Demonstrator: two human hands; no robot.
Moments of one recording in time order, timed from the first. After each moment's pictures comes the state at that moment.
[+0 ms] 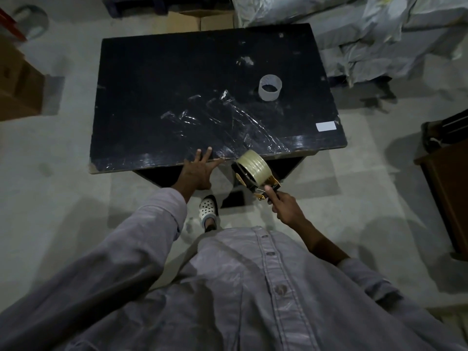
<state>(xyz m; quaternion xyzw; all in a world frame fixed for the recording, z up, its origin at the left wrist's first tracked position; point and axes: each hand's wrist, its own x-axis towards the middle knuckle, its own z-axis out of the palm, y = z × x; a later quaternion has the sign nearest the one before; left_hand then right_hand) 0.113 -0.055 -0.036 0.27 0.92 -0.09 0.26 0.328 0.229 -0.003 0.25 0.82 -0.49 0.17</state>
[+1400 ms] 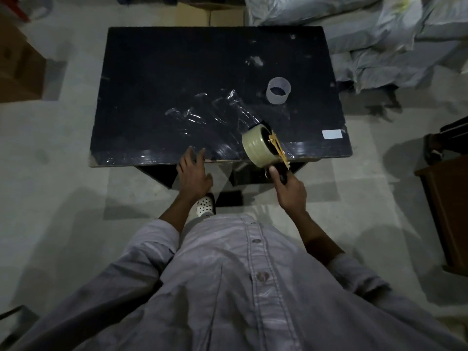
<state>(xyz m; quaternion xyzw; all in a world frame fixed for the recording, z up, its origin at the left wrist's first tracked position) 0.165 -0.064 -0.013 0.05 0.98 0.18 0.09 0.276 0.223 0.030 0.27 0.88 -0.38 0.02</state>
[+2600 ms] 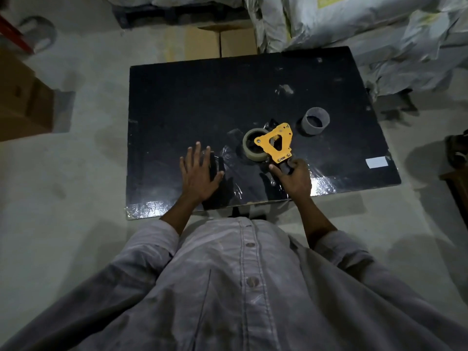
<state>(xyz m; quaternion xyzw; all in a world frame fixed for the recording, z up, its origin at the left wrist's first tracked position) -0.006 -0.166 -0.005 0.15 0.98 0.14 0.08 0.080 0.153 -0.023 0.36 0.87 -0.34 0.00</state>
